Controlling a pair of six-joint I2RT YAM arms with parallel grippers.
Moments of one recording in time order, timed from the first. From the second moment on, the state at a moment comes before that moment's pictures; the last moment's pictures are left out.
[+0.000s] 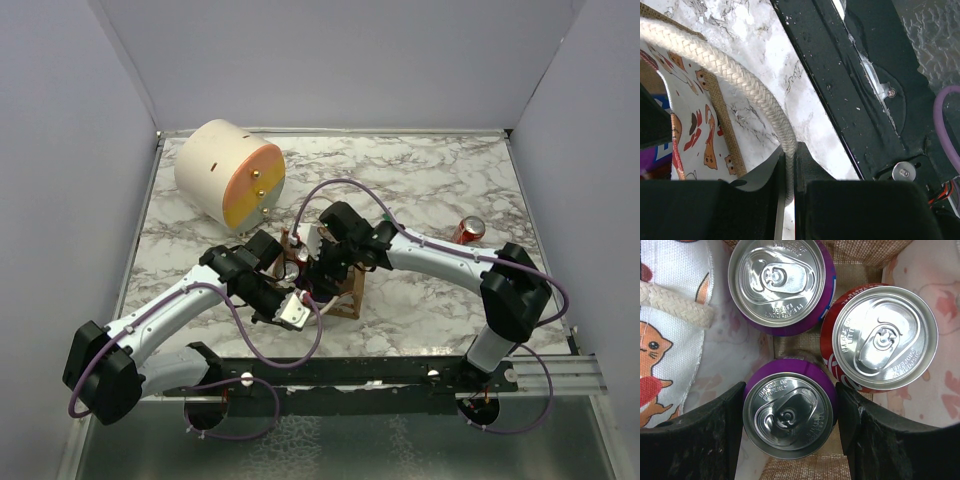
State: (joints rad) left arm -0.67 1.13 0.82 -1.05 0.80 1.29; right arm 0.90 1.69 1.21 -0.44 -0.39 -0.31
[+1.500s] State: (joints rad) left arm -0.67 1.14 0.82 -1.05 0.80 1.29; right arm 0.94 1.69 1.18 -0.39 -0.33 -0.25
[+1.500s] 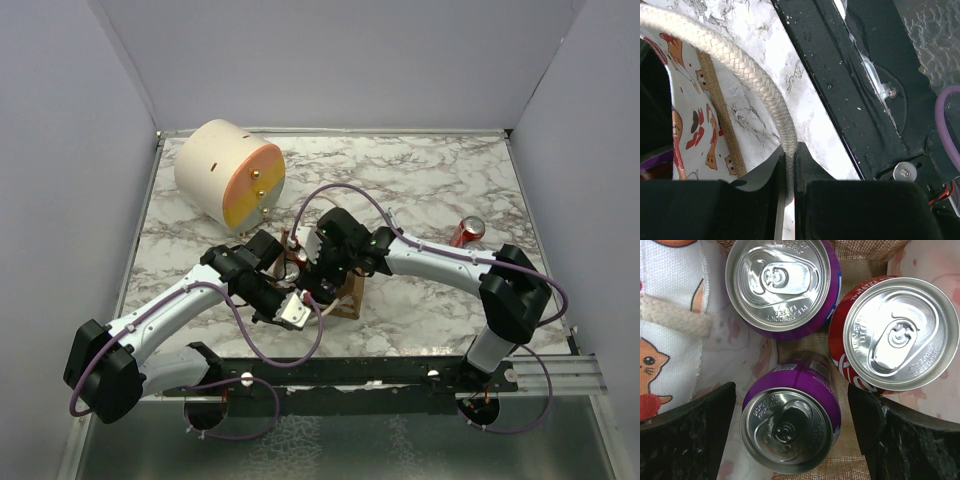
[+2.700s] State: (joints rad) left arm -0.67 1.14 0.82 -1.05 0.80 1.30; right arm 0.74 1.51 1.29 -0.49 -0.49 -0.32
